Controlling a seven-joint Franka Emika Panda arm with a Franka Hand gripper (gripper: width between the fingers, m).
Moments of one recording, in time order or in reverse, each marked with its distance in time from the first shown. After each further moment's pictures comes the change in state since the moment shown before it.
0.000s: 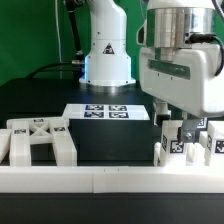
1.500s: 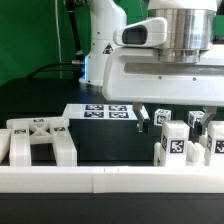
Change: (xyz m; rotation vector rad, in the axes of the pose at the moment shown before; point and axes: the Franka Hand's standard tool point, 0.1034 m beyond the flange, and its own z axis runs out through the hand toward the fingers) arm 0.002 0.000 0.001 -0.027 0.017 -1.228
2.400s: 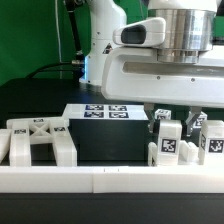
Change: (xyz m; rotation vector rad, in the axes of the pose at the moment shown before) arm 0.000 0.002 0.001 -0.006 0.000 0.232
